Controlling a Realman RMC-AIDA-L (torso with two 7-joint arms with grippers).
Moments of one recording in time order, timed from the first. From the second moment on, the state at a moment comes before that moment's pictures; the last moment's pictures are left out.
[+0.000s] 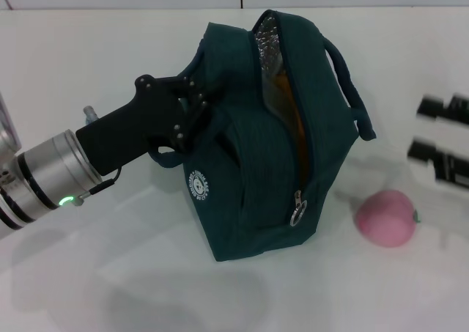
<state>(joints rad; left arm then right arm) -0.50 -2.10 0.83 0.24 1.41 1.59 -0.73 0.31 1.95 -1.02 -0.63 -1.38 -1.75 1.11</state>
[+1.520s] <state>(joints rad) -0.51 -2.10 0.83 0.22 1.41 1.59 -0.73 0.29 1.99 -1.00 -0.66 -1.75 -1.46 1.19</state>
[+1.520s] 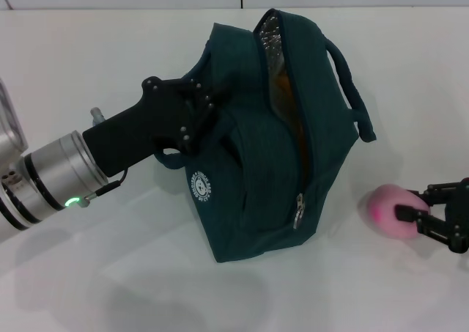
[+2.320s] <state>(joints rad) -0.51 -2.10 0.84 0.22 1.41 1.64 -0.70 0.36 2.00 -0.69 -0.54 -1.43 -1.89 1.00</state>
